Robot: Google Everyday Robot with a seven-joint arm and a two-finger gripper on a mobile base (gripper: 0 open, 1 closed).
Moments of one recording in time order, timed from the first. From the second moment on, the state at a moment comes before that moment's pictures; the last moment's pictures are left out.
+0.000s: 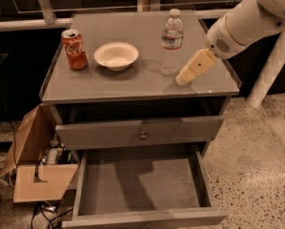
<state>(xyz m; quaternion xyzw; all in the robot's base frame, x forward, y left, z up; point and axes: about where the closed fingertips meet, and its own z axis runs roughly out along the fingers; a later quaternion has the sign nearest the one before) 0.611 -0.164 0.922 -0.45 0.83 0.06 0.33</state>
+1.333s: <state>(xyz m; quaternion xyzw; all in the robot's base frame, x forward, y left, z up) 0.689 -0.149 0.921 -0.40 0.85 0.06 0.35</state>
